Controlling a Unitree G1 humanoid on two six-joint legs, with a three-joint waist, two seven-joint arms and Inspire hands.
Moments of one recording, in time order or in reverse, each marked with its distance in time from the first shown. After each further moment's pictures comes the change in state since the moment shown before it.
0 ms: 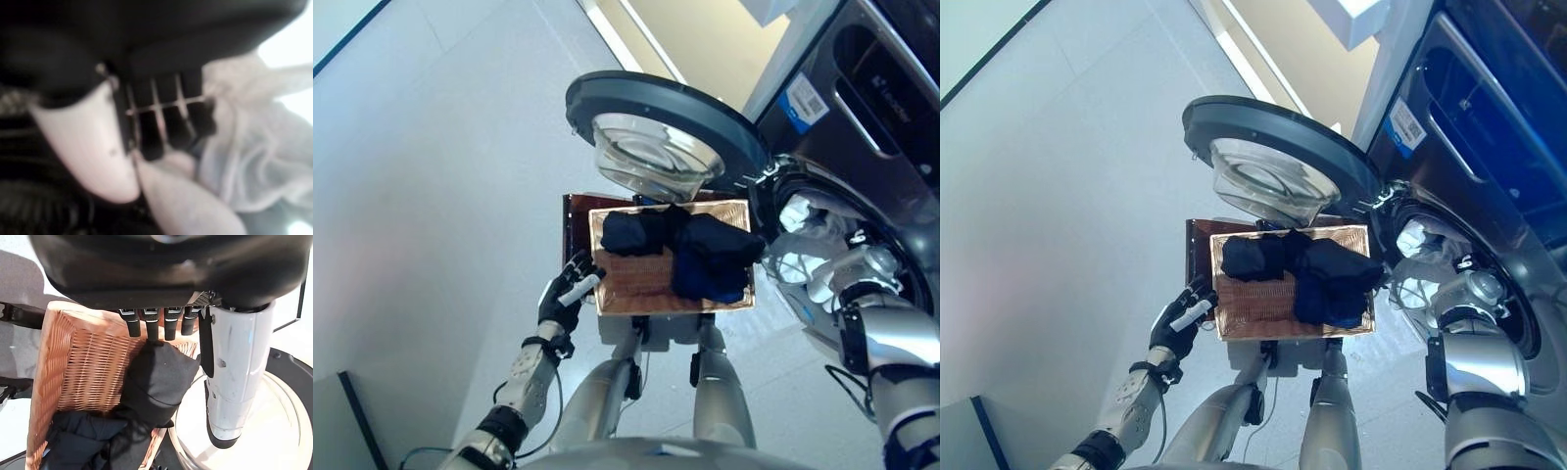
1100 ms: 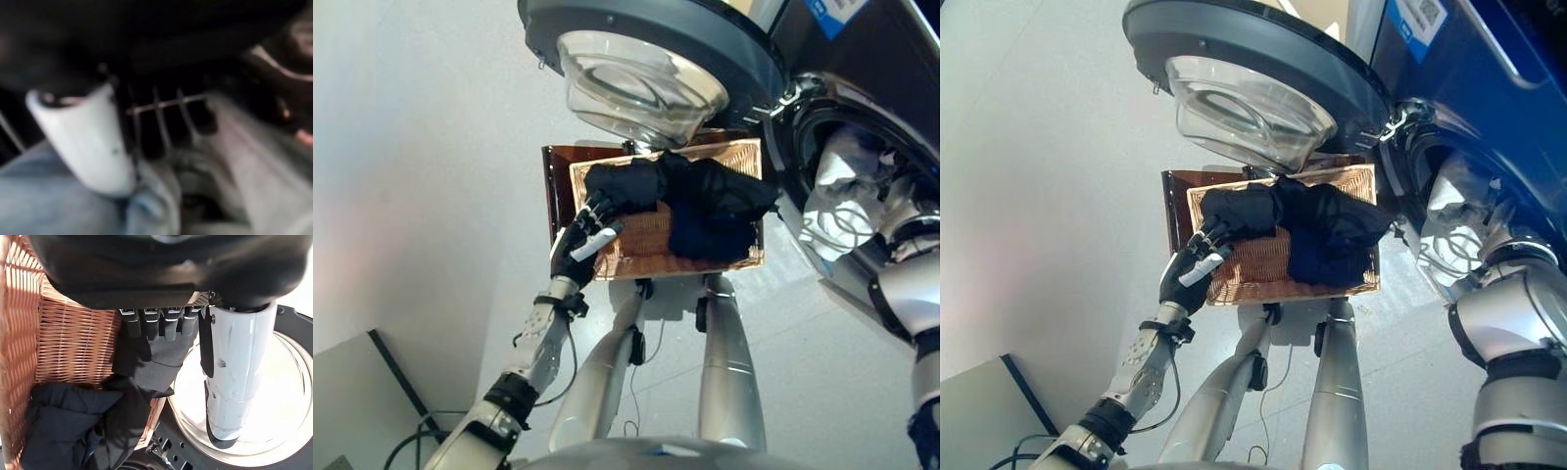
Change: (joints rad) left arm -0.115 -0.016 0.010 -0.215 0.045 -0.008 0.038; right arm -0.323 -0.168 0.695 0.101 -1.347 0.333 -0.042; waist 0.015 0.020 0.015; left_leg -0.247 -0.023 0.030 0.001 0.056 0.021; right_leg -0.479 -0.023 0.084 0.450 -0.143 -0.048
